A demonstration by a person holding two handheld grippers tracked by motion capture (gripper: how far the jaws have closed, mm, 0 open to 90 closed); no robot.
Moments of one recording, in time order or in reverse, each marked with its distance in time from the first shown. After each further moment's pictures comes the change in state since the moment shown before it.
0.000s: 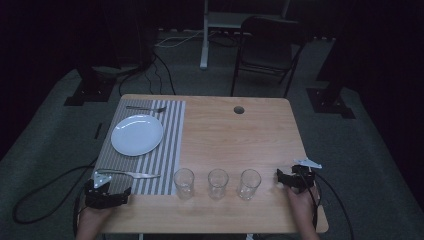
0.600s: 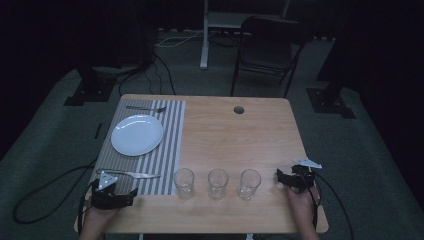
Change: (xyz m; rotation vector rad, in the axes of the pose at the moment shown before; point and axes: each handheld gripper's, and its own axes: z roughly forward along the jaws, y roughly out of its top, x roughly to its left) left arm -0.020 0.009 -0.007 -0.039 -0.090 0.036; right arm 0.000 0.000 0.000 0.000 0.000 -0.001
